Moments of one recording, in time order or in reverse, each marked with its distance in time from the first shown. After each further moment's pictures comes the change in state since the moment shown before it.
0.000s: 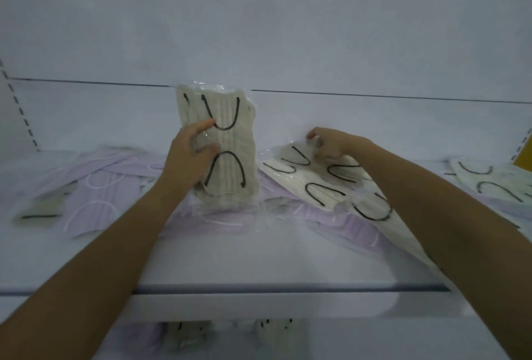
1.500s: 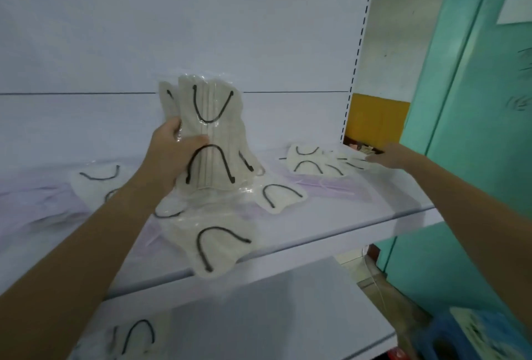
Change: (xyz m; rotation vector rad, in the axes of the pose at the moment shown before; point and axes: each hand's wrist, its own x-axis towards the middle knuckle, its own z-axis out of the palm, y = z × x) left_hand -0.068 0.141 0.241 -0.317 -0.271 -0.070; right_hand -0.242 0.356 -0.095 0.049 0.238 0.723
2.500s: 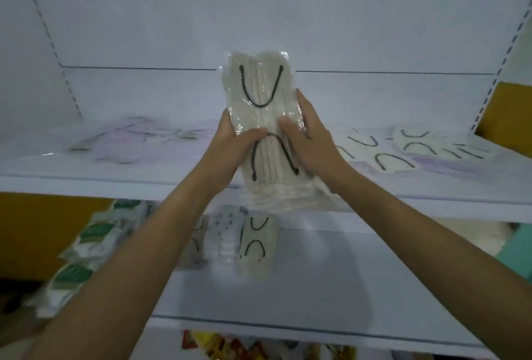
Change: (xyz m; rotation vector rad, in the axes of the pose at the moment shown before) left_hand -0.145 0.045 -0.110 -0.114 0.102 -0.077; right_hand -0.290 -0.246 0.078 0.982 -0.202 -0.993
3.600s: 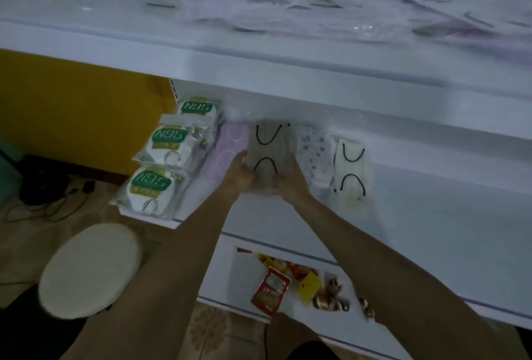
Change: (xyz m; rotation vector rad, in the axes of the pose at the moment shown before) left_hand -0.023 -0.303 -0.268 0.440 0.159 -0.669; right_hand -0.041 0.227 0.359 0.028 -0.239 0.618
